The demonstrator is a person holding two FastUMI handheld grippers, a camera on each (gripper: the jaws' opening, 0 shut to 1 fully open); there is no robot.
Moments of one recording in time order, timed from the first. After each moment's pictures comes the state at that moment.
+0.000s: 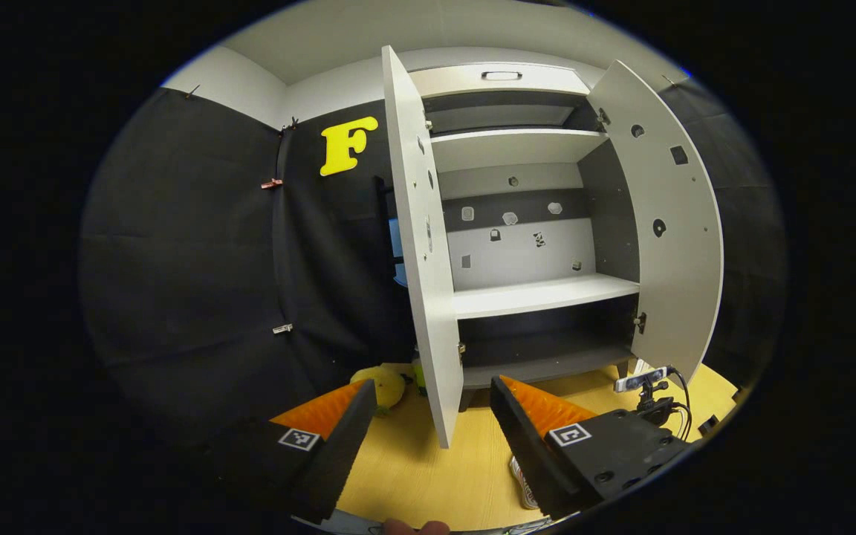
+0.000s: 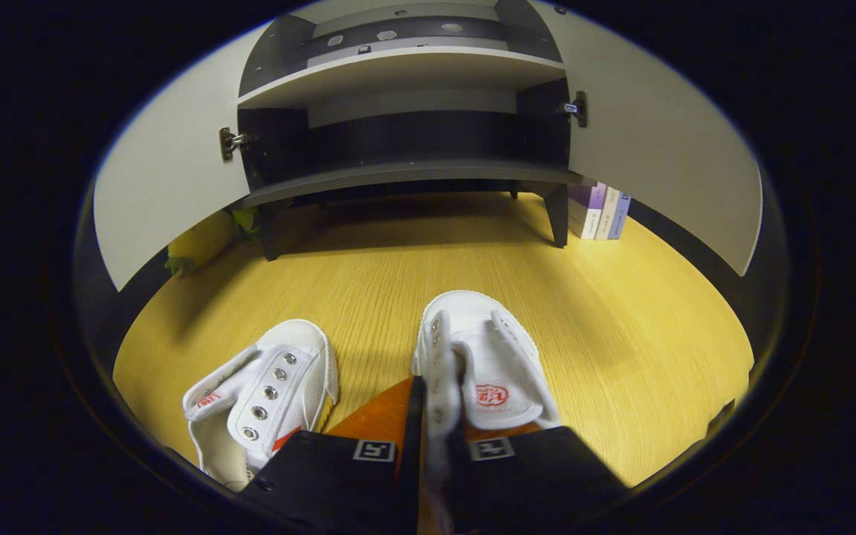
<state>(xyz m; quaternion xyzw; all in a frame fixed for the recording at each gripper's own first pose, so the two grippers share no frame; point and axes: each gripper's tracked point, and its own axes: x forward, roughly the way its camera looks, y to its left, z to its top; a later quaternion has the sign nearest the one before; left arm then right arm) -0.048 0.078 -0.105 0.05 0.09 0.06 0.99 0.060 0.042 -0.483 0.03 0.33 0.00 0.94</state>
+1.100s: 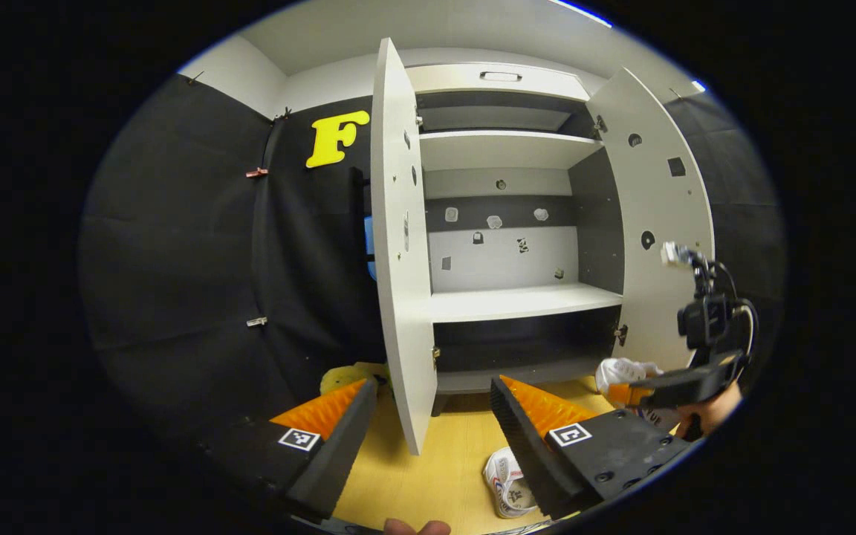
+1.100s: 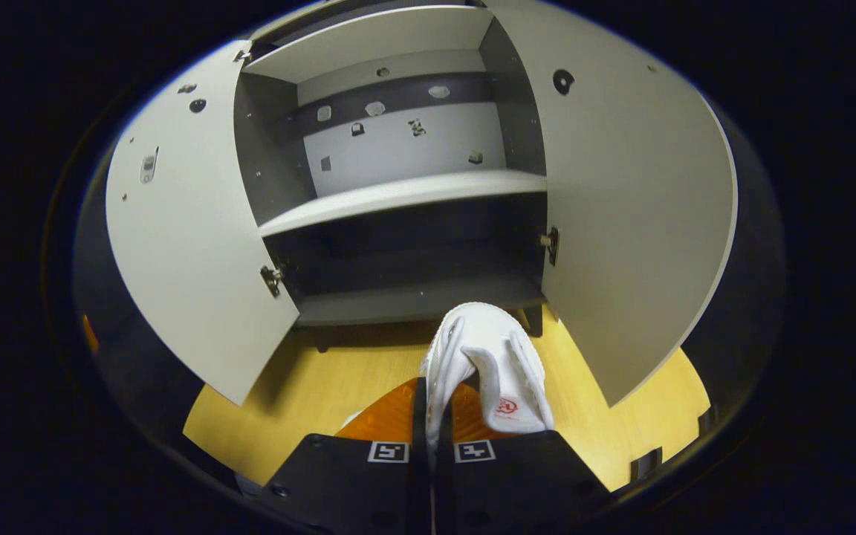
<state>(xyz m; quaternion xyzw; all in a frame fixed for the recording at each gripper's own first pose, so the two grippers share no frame) -0.024 0.051 -0.103 0.01 0.08 0.02 1.00 0.071 0.032 -0.225 0.08 0.26 0.01 0.96</state>
